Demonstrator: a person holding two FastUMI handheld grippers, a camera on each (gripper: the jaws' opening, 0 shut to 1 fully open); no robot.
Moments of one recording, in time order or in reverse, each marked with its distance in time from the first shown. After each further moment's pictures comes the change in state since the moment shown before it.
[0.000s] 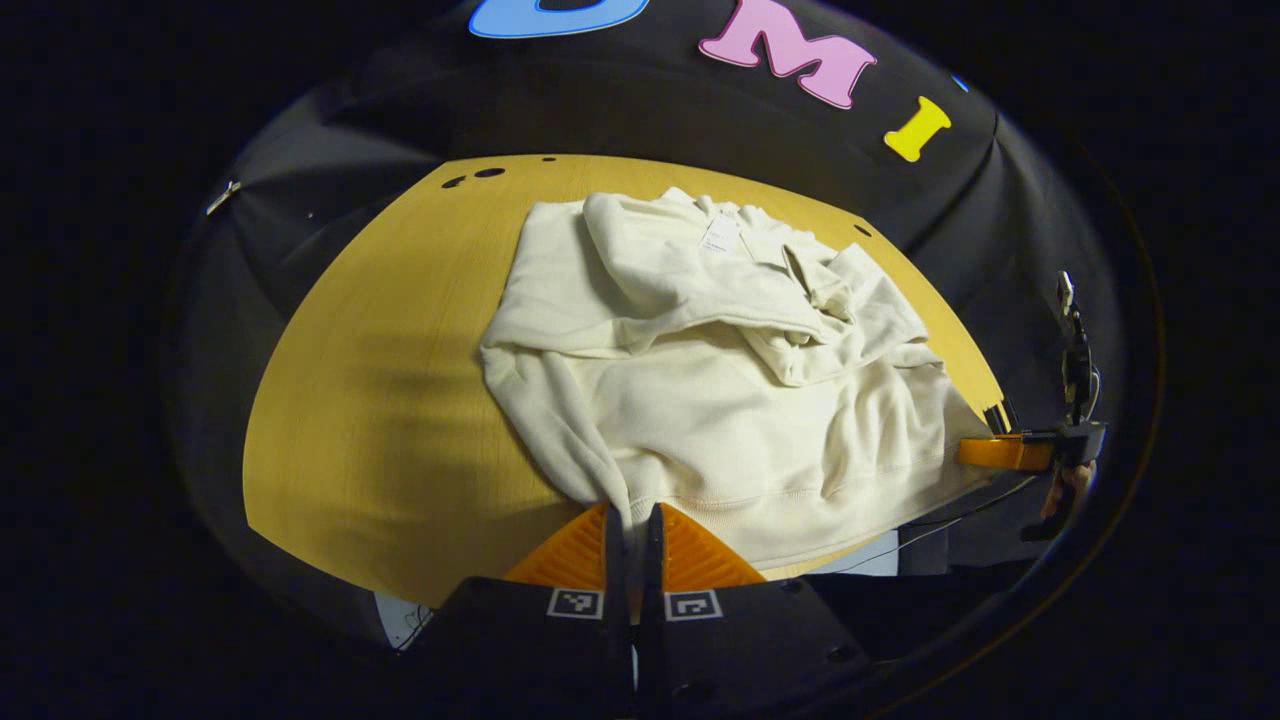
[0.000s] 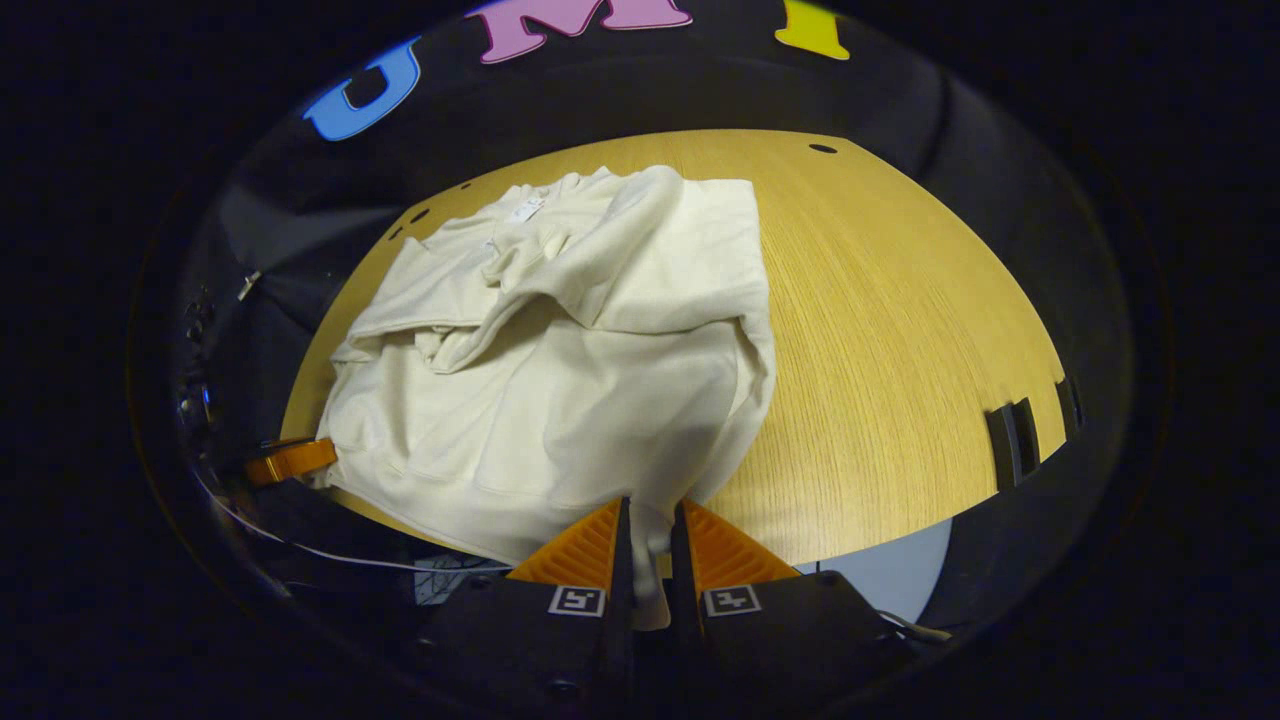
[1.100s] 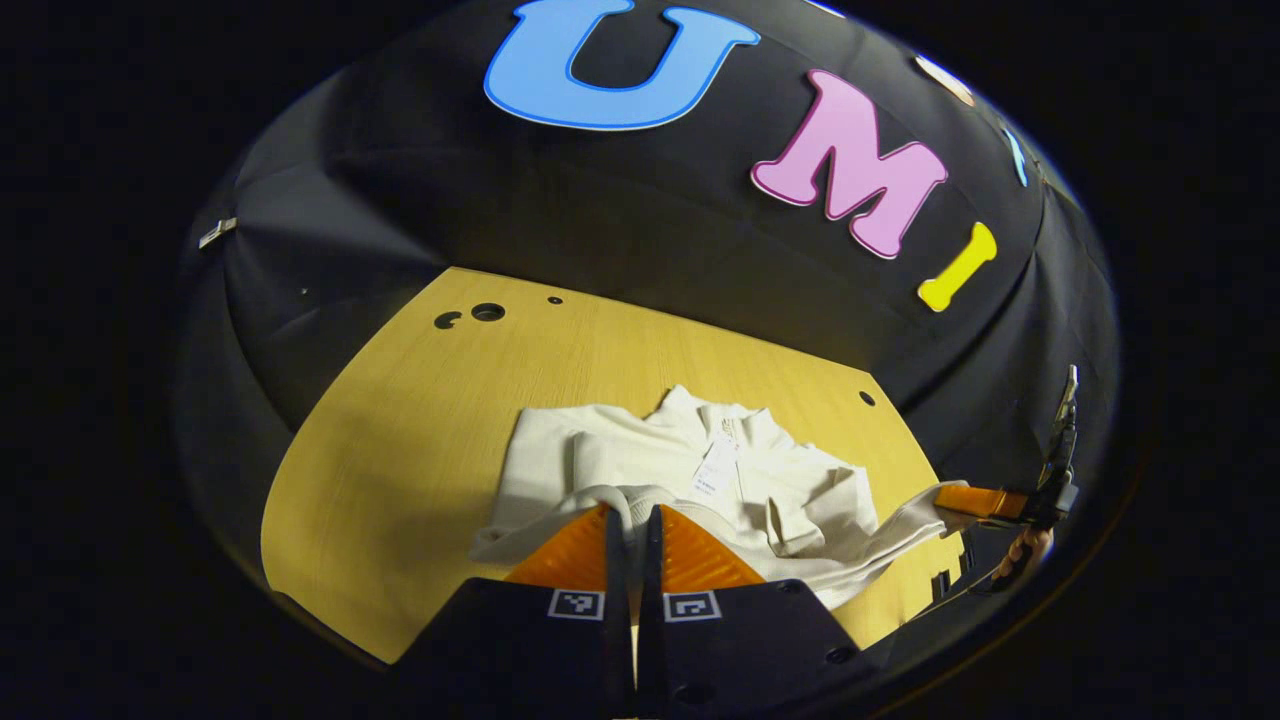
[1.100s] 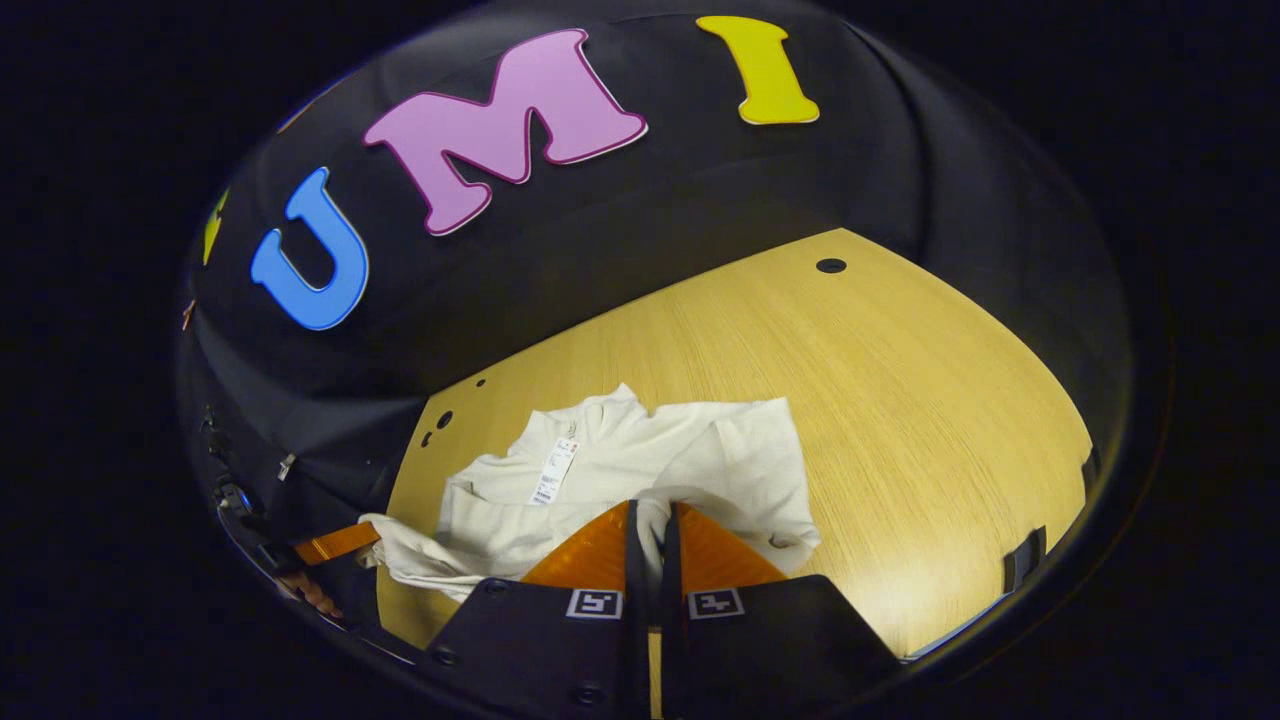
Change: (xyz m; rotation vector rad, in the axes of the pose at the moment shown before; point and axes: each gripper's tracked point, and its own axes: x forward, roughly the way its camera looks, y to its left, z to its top) left arm 0.019 0.002 0.229 -0.162 -0.292 -0.026; right arm 0.025 0.018 0.232 0.199 -0.312 0.058
